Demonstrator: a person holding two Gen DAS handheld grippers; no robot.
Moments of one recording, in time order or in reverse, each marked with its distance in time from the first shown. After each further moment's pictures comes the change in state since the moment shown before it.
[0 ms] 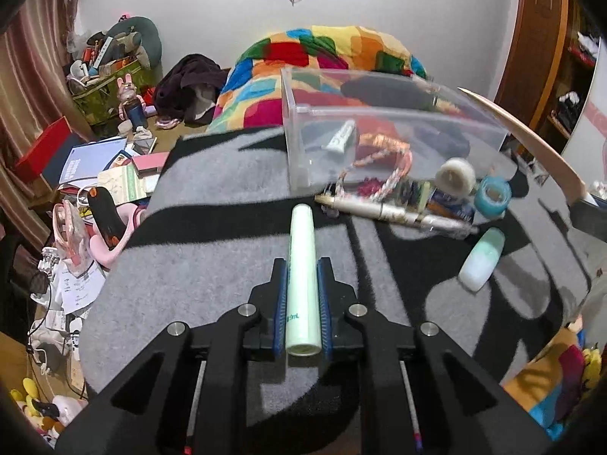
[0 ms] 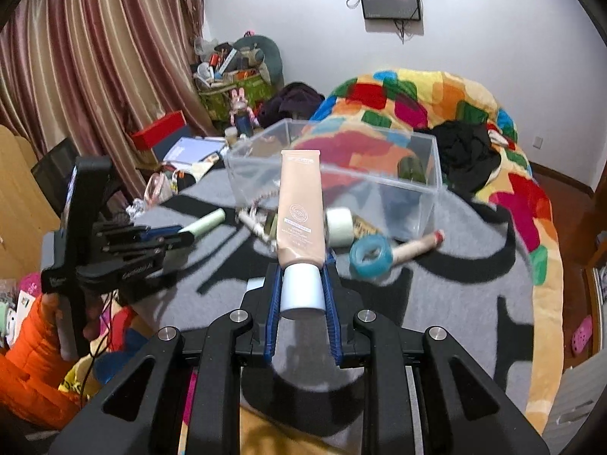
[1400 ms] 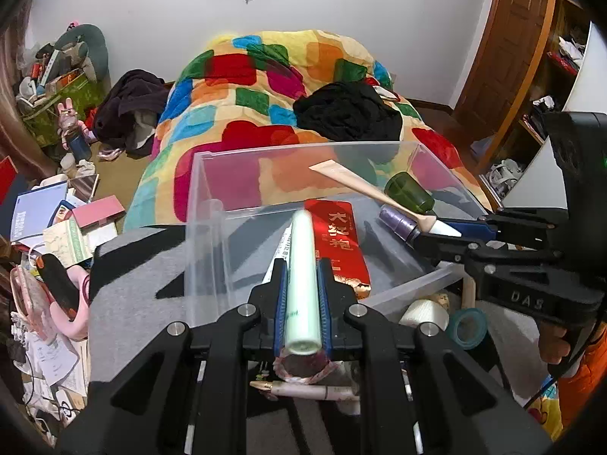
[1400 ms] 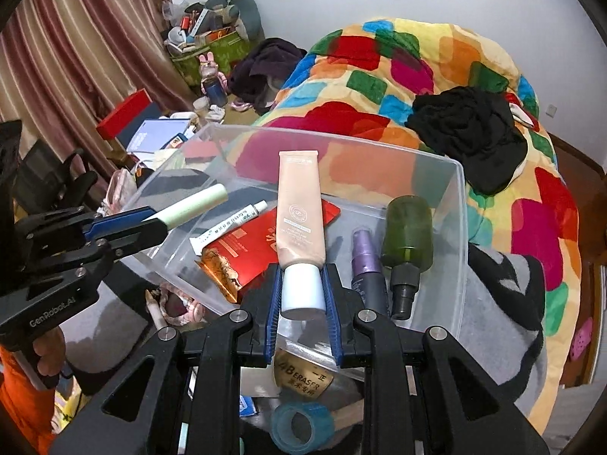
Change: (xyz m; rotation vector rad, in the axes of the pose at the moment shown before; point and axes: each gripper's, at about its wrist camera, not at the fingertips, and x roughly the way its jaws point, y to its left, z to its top) left arm 0.066 -0.037 0.130 0.066 0.052 -0.161; right arm 0.141 -0.070 0.097 0.035 0.246 0.003
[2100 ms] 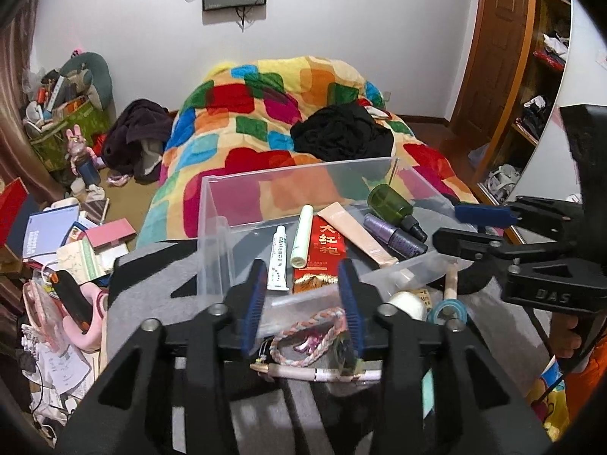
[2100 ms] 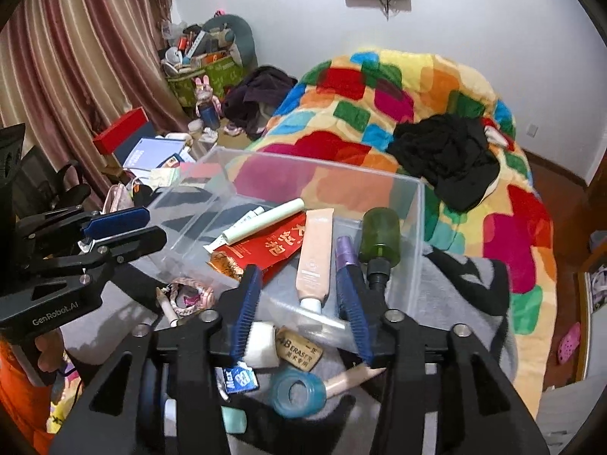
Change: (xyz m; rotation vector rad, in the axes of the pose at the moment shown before) left arm -0.044 -0.017 -0.014 0.049 -0.111 0.036; right arm -0.057 0.011 -0.019 -0.005 -0.141 -0.065
